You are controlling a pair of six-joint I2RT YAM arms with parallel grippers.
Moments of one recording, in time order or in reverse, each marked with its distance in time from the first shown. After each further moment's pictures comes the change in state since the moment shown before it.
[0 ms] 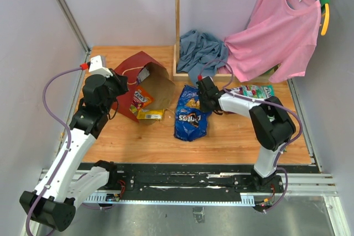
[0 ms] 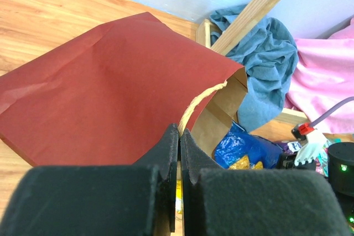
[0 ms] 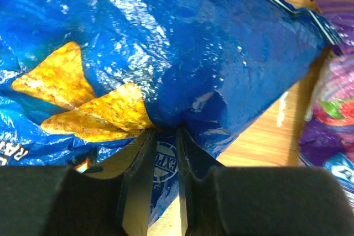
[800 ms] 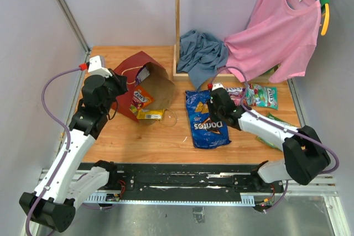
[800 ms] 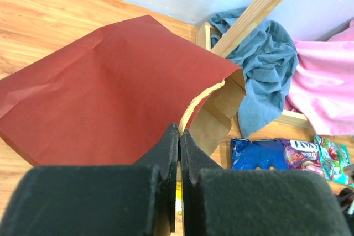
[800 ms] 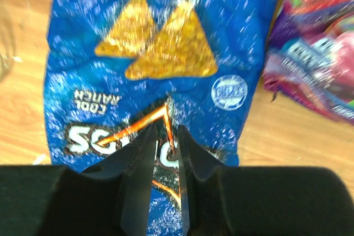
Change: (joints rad) left arm 0.000 -0.009 0.000 0.000 -0.006 0.005; right arm 0.041 -0.446 -0.278 0.028 0.029 -0.049
